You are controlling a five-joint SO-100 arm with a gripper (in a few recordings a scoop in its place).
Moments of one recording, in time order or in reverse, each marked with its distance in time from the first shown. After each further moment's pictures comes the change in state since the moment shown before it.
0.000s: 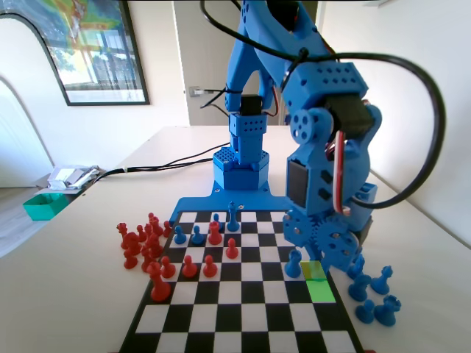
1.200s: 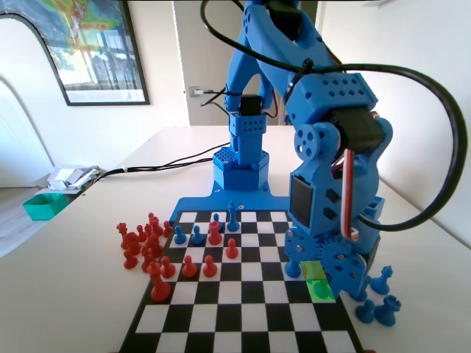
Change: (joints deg) arm 1.1 -6.9 -7.0 0.5 -1.5
